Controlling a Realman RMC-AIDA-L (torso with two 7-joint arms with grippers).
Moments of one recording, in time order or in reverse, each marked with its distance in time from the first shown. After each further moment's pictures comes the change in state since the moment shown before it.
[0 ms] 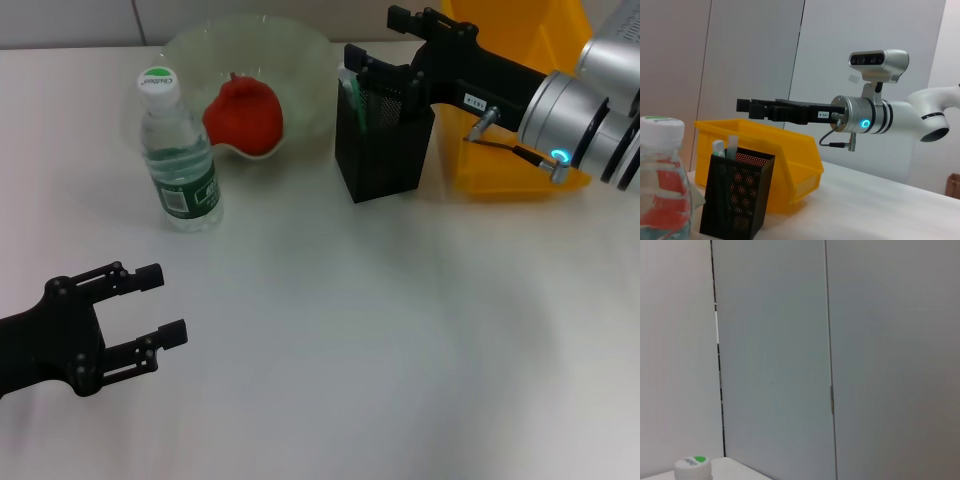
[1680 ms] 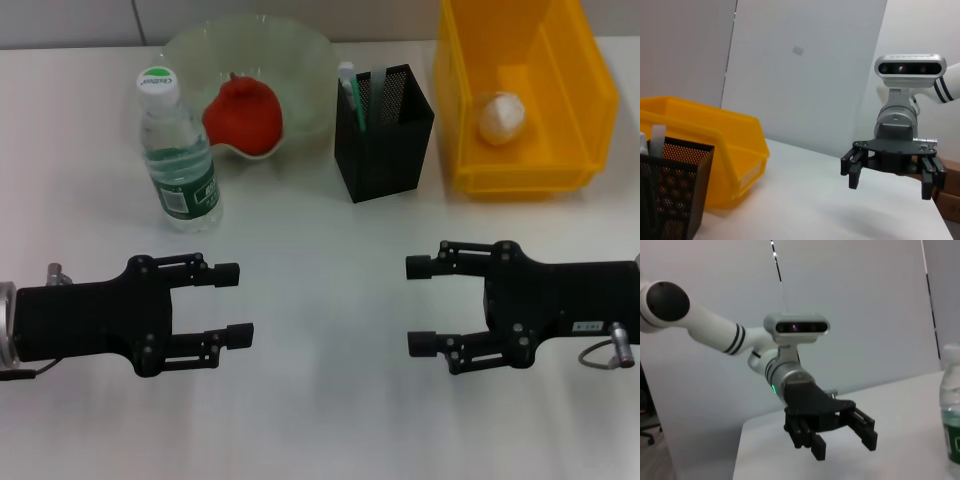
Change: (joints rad) left arm -0.162 -0.006 0.099 0.002 0.060 -0.012 -0.108; right arm -0.246 -0.075 -0.027 -0.201 -0.510 -0.600 0.241
